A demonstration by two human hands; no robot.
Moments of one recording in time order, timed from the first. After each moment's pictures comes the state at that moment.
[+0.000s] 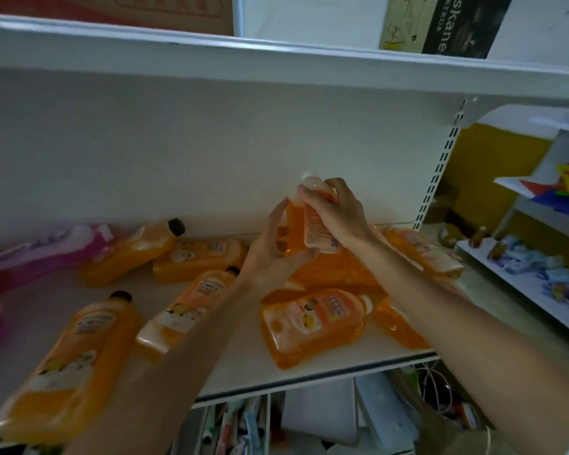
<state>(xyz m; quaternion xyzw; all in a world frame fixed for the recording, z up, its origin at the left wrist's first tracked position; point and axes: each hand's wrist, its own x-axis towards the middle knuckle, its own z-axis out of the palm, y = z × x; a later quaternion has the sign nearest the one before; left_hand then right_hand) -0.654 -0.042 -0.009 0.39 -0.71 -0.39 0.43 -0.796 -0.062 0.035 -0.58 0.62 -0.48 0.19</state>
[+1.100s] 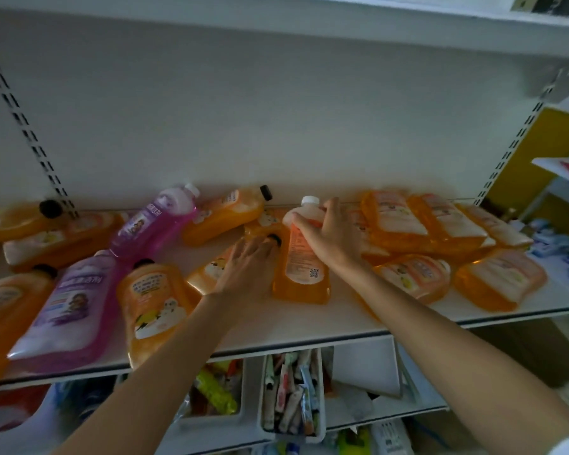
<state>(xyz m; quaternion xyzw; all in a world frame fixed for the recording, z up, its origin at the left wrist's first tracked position) -0.478 -0.011 -0.041 0.51 -0.86 -0.01 0.05 -0.633 -0.042 -0.032 -0.62 0.69 -0.38 0.05</state>
